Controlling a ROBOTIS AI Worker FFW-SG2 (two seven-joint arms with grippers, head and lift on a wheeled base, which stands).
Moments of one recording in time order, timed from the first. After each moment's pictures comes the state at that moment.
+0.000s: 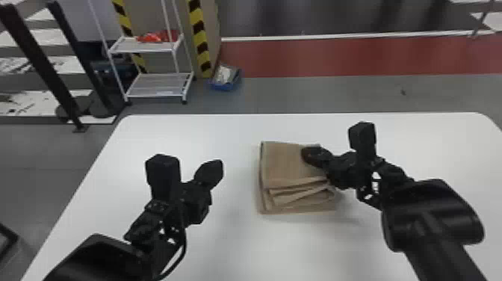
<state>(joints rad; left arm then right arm) 0.25 0.28 -0.13 -1.98 0.25 0.42 -0.02 -0.32 0.00 0.08 -1.11 0.14 0.19 0.59</state>
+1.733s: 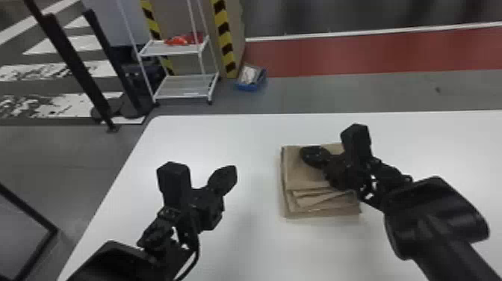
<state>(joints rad) 0.32 0.29 -0.07 -2.01 0.27 0.39 -0.06 -0.38 0.00 0.29 -1.00 0.08 0.05 0.49</state>
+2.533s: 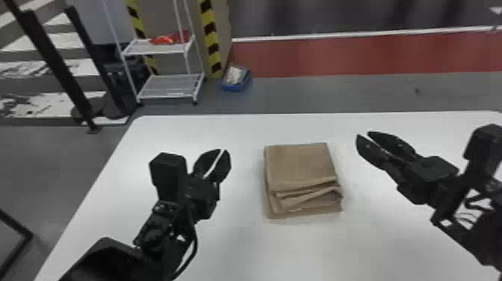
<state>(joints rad) 0.29 0.28 -0.15 -2.06 0.22 0.34 0.10 0.13 -0.21 0.00 -1.91 -0.33 0.39 0.42</state>
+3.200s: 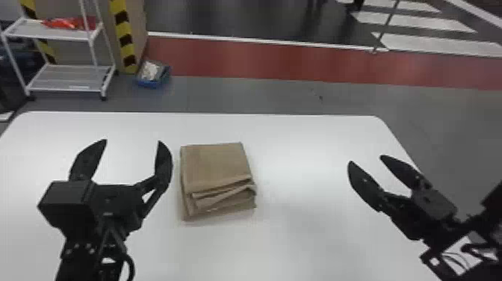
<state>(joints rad) 0.37 0.21 -0.29 -2.10 0.04 0.04 0.33 0.49 -0.11 -0.41 -2.24 -0.43 0.37 0.57</state>
